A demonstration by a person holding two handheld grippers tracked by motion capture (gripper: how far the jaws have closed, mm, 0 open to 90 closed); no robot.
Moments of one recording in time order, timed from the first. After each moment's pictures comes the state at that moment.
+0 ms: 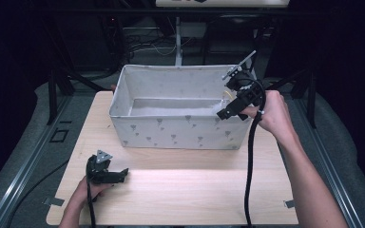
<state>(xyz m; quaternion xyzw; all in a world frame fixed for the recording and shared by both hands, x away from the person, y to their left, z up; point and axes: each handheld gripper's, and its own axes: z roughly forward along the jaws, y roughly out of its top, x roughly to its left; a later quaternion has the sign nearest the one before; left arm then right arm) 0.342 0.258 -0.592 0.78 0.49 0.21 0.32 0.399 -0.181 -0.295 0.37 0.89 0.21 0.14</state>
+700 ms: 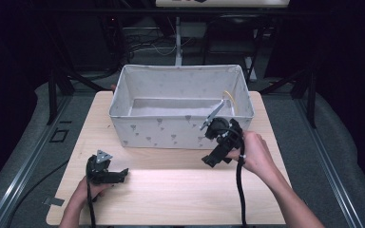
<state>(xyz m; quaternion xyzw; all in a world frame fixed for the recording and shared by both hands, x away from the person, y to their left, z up) 0.342 0.258 -0.592 0.78 0.49 0.21 0.32 0.339 -0.136 -0.383 0.28 0.94 0.18 0.09</state>
